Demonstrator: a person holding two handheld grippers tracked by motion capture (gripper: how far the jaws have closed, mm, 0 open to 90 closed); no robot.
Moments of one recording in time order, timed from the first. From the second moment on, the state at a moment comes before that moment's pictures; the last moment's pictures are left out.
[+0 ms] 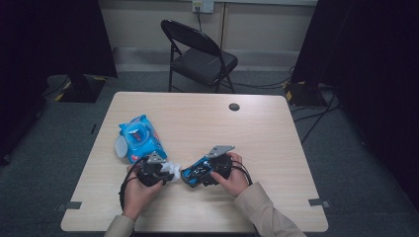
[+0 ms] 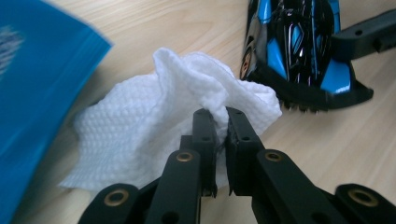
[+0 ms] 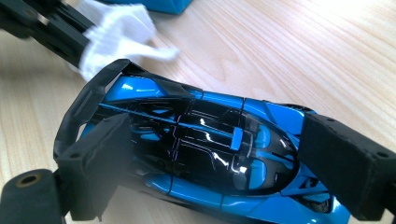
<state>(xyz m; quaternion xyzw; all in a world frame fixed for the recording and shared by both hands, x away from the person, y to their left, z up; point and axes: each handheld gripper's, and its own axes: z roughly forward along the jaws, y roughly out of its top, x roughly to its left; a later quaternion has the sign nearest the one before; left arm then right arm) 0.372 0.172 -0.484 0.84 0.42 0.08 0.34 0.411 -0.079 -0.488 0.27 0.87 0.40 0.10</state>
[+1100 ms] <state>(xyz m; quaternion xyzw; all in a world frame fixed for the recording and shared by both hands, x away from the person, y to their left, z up) 0.345 0.141 -0.486 0.86 0.37 0.03 0.34 0.411 -0.079 -0.488 0.27 0.87 0.40 0.10</state>
